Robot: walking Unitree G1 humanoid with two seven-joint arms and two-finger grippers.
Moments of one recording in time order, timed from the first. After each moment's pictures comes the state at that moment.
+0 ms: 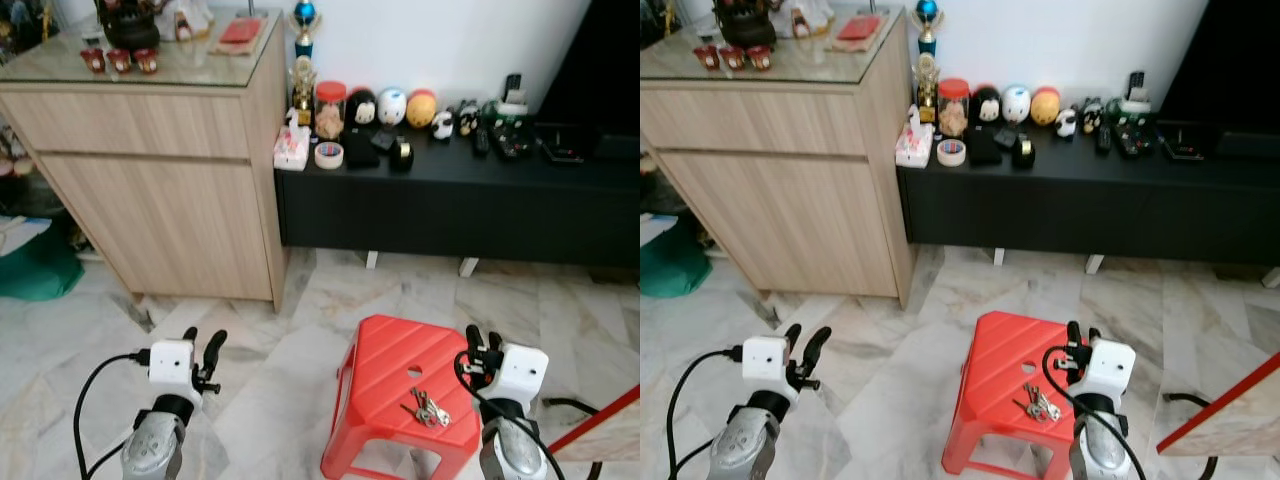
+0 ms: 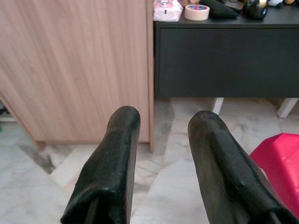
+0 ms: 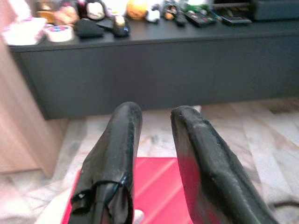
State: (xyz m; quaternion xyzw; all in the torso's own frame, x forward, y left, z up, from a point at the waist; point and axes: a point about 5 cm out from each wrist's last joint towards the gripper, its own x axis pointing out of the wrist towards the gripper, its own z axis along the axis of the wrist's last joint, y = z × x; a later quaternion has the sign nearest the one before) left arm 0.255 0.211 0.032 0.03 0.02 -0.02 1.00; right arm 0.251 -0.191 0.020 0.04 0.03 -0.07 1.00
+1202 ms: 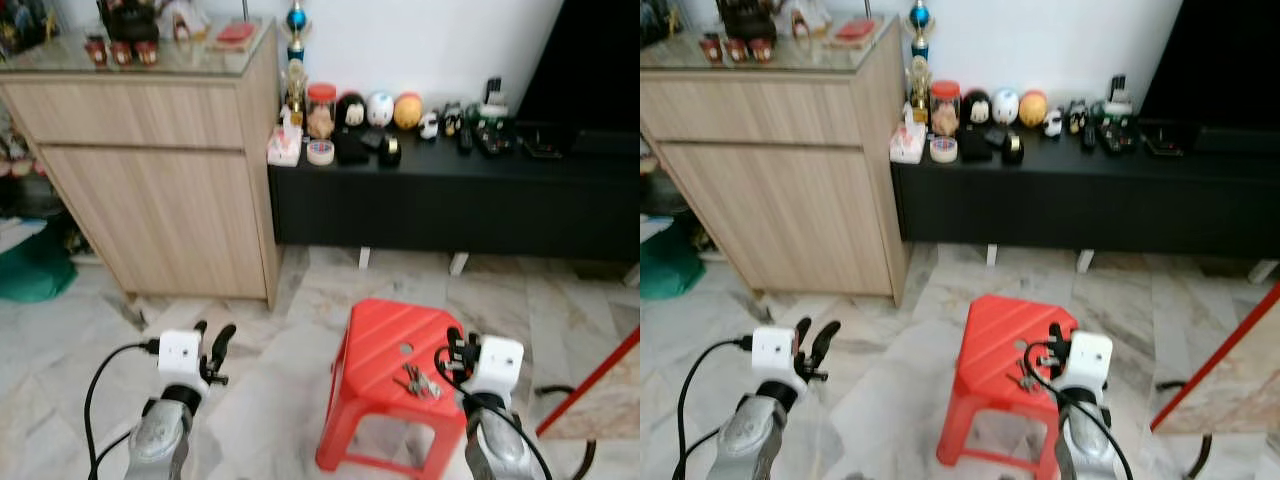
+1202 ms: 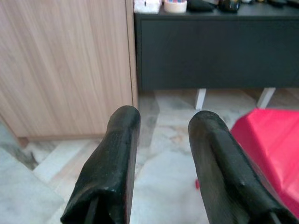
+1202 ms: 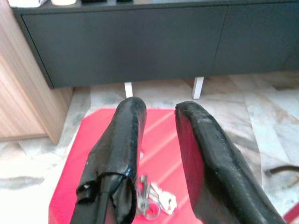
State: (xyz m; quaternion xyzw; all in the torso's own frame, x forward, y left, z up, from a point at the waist) left arm 0.262 0.206 0.036 0.02 0.04 -0.04 1.00; right arm 0.256 -0.181 0.013 0.04 0.10 -0.06 0.99
